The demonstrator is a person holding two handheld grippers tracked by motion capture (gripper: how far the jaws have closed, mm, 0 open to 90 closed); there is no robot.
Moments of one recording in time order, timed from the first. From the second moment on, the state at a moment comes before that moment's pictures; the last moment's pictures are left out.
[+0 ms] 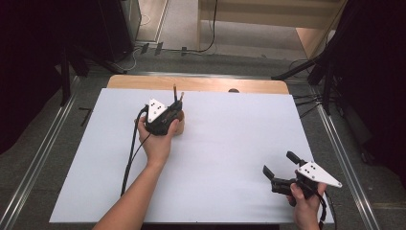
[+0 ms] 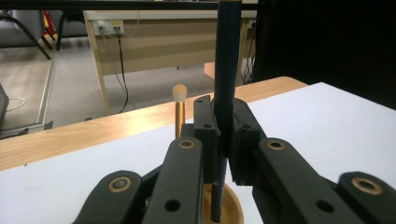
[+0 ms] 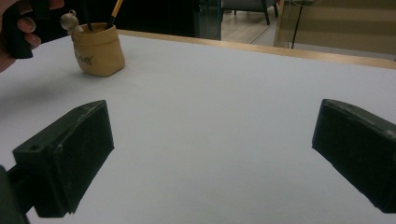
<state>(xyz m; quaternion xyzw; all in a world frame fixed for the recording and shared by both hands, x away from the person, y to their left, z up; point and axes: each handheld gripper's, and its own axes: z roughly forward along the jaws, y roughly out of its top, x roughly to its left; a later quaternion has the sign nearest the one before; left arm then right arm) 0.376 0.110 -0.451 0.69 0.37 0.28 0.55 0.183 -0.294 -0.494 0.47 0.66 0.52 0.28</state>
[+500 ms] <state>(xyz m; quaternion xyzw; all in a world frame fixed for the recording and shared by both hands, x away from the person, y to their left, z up) 0.387 0.107 -0.461 0.70 0.36 0.27 0.54 0.183 -0.294 -0.495 0.47 0.66 0.51 0.28</state>
